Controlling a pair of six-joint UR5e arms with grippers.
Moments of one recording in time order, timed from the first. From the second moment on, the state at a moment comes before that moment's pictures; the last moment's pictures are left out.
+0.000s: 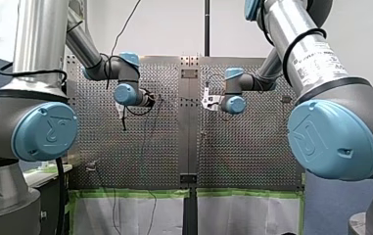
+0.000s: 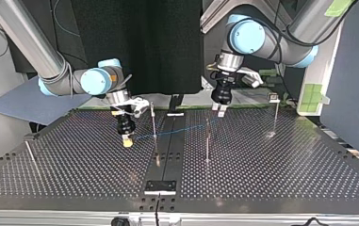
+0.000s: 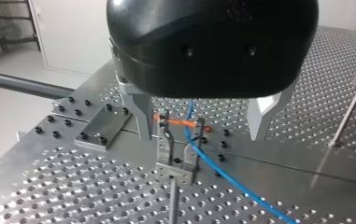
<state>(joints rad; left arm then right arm) -0.29 -1.68 -2.04 -2.54 -1.66 -1.83 2.07 -0.96 1.40 -0.54 1.49 1.68</state>
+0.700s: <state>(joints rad) -0.28 -1.68 -2.02 -2.53 -1.69 -1.74 2.07 -0.96 1.40 -0.53 1.49 1.68</state>
